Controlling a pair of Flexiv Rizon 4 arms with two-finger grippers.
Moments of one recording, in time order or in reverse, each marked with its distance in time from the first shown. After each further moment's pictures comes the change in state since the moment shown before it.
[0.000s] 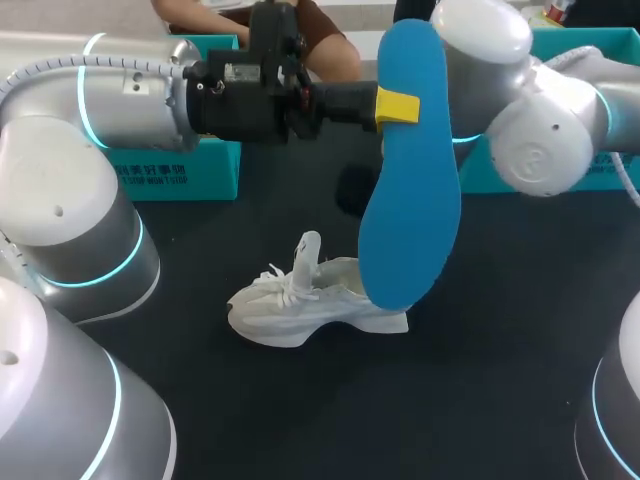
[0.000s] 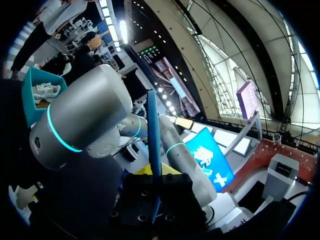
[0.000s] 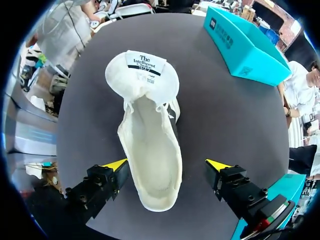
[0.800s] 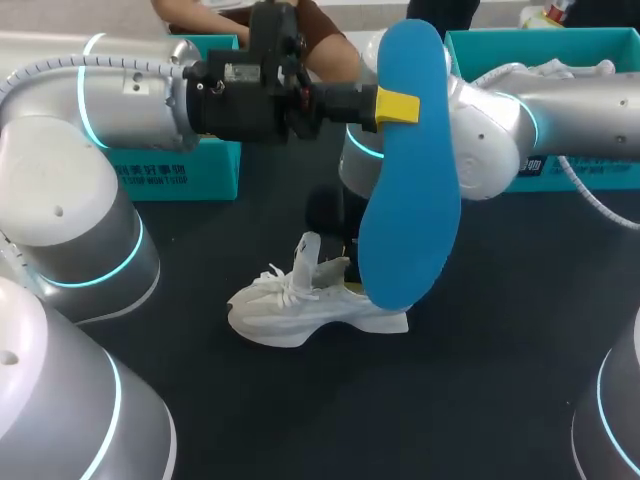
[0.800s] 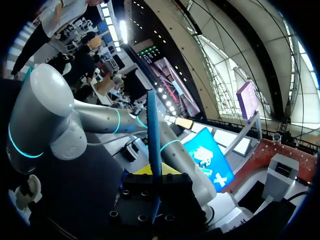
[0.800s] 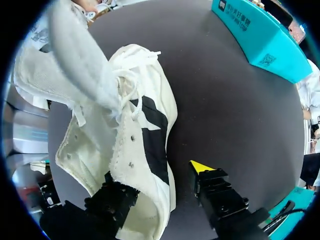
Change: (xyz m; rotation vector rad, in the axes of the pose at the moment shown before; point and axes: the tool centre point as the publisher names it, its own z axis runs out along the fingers) left arm 0.000 0.000 0.000 0.000 0.000 0.000; right arm -0.016 0.010 0.076 0.079 0.084 -0.004
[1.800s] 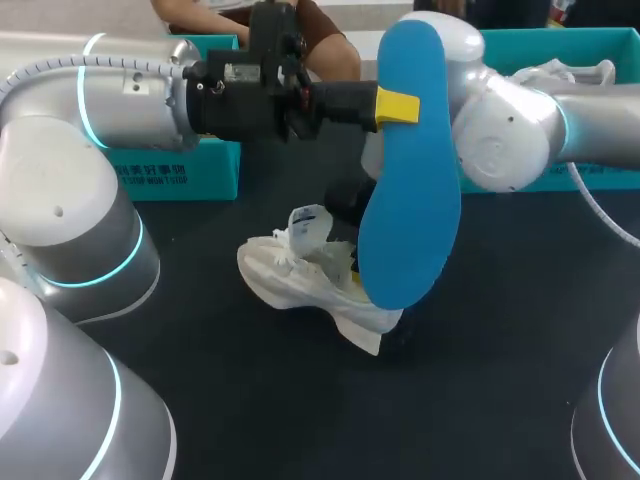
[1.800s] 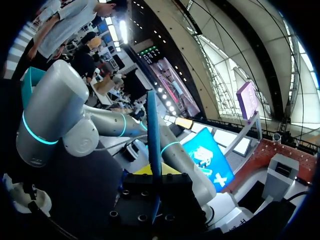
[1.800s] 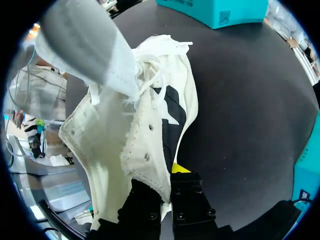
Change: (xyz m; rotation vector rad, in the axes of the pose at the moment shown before) left arm 0.000 0.000 0.000 0.000 0.000 0.000; right arm 0.041 -0.008 -0.030 -0.056 0.123 0.542
